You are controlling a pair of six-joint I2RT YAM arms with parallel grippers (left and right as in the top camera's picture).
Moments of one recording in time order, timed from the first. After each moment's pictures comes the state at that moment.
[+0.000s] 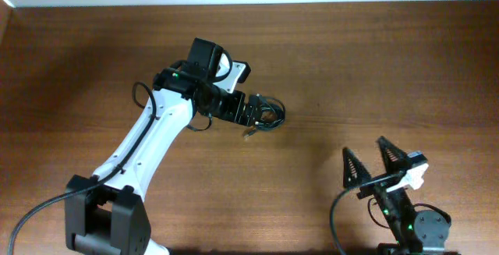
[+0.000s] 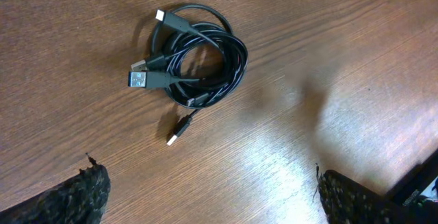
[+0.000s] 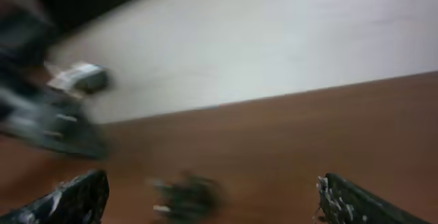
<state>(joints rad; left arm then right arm) -0.32 1.69 1.37 -0.87 0.41 -0.02 -0.06 0.02 0.01 0.09 -0.45 0.40</state>
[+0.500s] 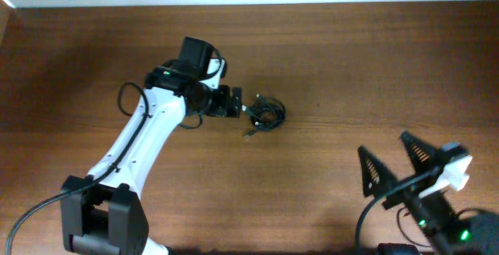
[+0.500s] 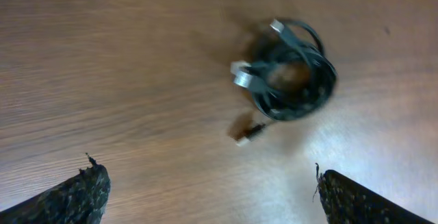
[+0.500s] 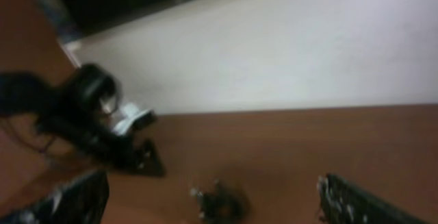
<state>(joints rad) -0.26 1.69 1.37 -0.89 0.20 -0.20 -0.06 0.31 0.72 -0.50 -0.46 0.28</state>
